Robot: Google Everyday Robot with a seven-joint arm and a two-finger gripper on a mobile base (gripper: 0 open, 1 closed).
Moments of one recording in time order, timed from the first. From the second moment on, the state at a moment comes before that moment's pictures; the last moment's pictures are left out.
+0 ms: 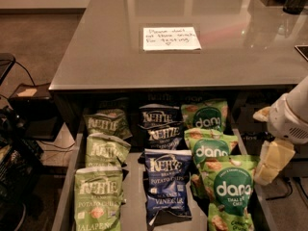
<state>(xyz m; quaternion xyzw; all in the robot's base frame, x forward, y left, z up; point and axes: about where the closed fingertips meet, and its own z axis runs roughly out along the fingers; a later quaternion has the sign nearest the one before) 0.416 -0.254 0.786 -0.57 0.81 0.08 0.09</state>
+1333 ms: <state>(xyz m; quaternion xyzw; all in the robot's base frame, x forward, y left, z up) 0.393 -0.245 0.727 -0.56 0.82 0.13 0.06</state>
